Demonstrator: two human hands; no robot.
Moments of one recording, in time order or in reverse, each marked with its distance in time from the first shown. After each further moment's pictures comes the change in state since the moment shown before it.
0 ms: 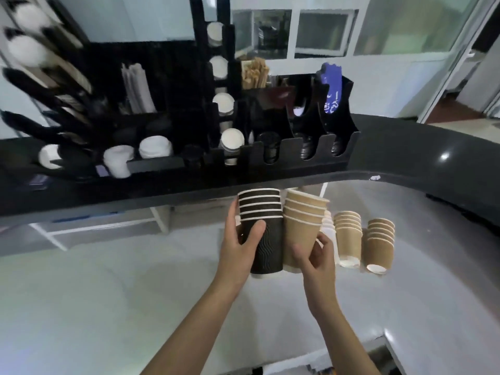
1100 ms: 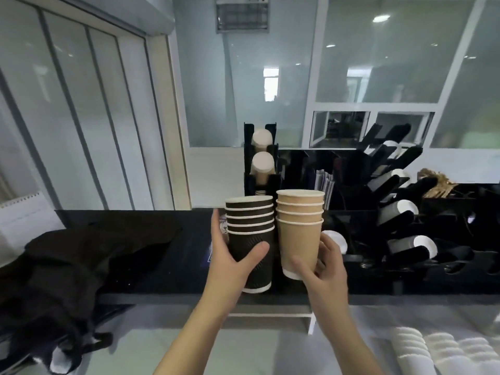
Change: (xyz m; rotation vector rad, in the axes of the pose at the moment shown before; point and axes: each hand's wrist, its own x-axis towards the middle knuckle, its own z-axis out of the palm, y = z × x) left_hand 0.083 0.185 -0.458 0.012 0.180 0.303; right_hand -0.053 -0.095 0.482 -0.001 -0.243 -0.330
